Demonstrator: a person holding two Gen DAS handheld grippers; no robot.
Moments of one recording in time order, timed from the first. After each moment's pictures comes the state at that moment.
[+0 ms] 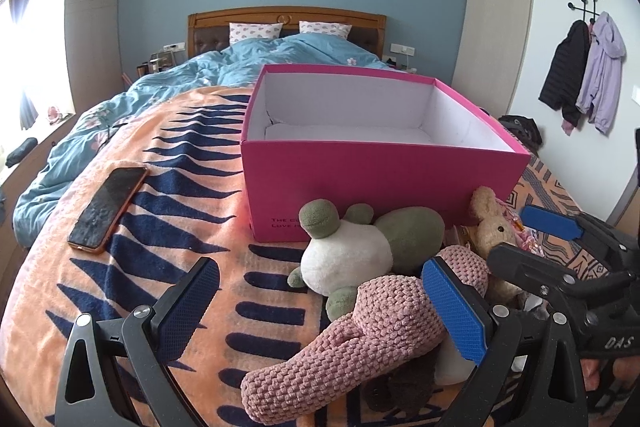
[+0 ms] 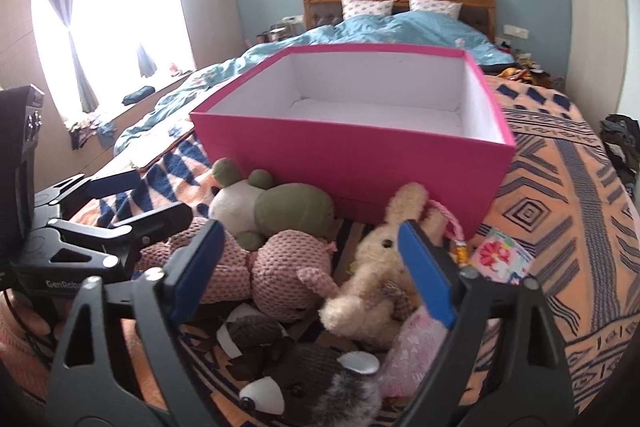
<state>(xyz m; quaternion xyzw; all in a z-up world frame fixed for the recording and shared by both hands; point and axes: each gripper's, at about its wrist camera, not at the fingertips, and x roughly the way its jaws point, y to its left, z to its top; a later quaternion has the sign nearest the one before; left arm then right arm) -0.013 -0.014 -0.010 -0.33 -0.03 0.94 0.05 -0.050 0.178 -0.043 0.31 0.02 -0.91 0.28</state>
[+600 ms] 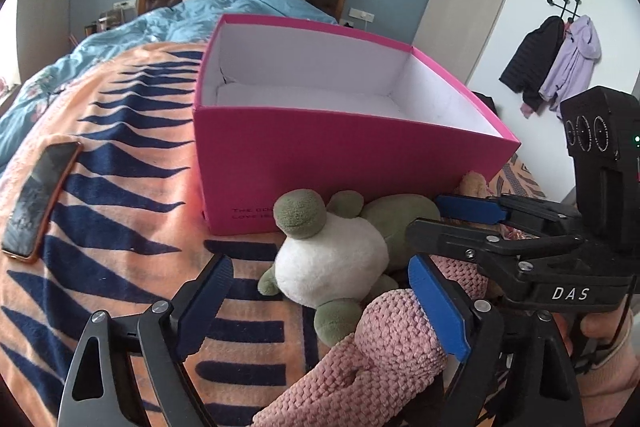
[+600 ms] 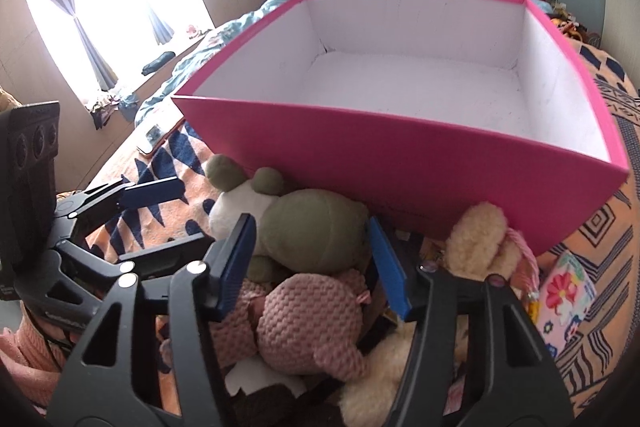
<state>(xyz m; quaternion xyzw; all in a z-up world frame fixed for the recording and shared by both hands) -0.063 -0.032 -0.034 -0.40 -0.08 0.90 0.16 -0.119 0.145 -0.064 0.42 0.00 -0.85 0.32</state>
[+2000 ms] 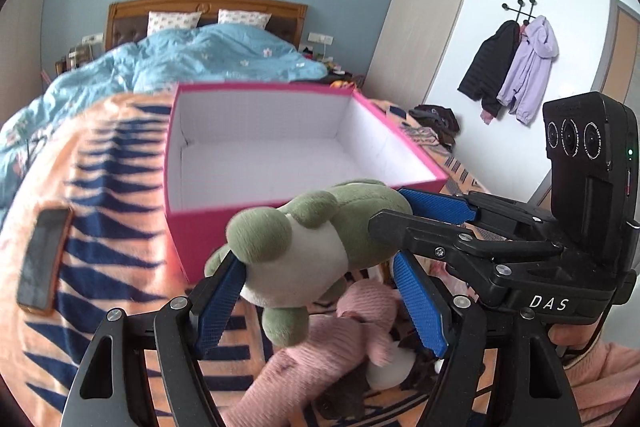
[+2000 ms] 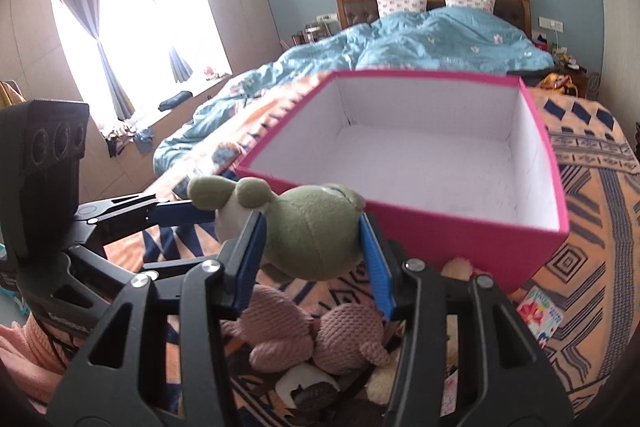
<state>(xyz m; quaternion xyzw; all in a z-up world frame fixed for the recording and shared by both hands) -0.054 -0.024 0.039 -0.35 -0.05 0.91 0.21 -0.082 0.152 0.004 0.31 -0.01 -0.89 0.34</state>
